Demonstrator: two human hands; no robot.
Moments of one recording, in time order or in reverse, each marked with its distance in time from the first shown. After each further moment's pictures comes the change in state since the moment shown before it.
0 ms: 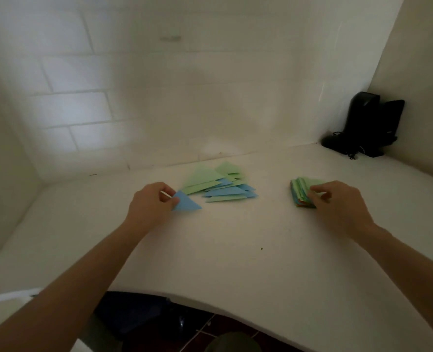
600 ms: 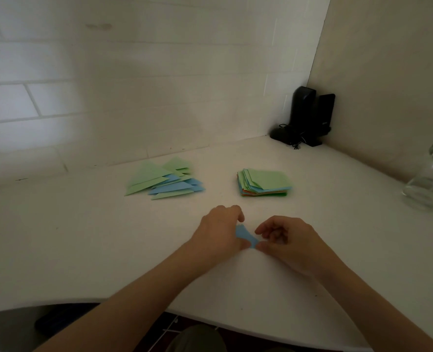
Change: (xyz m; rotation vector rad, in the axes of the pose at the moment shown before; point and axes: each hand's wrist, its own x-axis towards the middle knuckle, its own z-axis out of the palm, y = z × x) left_hand -0.100 0.150 0.108 0.150 -0.499 0.407; right_hand -0.098 -0.006 -0.039 0.293 -0.359 0.044
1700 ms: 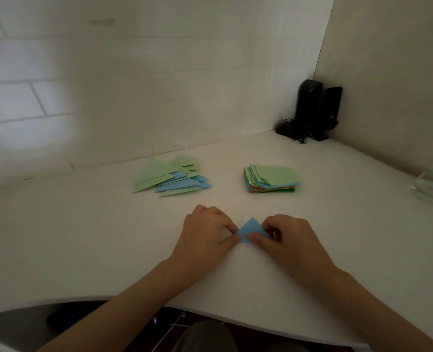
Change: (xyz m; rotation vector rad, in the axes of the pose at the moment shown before) left_hand -0.019 -0.047 0.004 0.010 0.282 0.209; right_hand 0.001 -0.005 0.026 -0.214 0.202 -0.231
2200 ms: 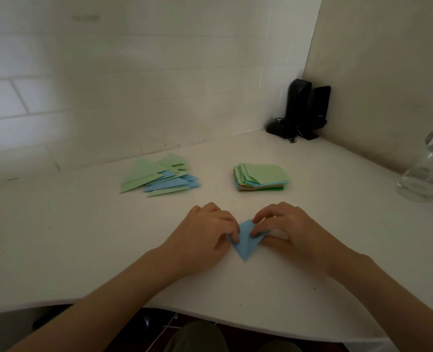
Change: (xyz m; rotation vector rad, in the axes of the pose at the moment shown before) left_hand 0.007 0.006 -0.001 0.077 -0.112 0.336; right_hand 0.007 0.024 -0.035 -0.111 -0.246 -0.302
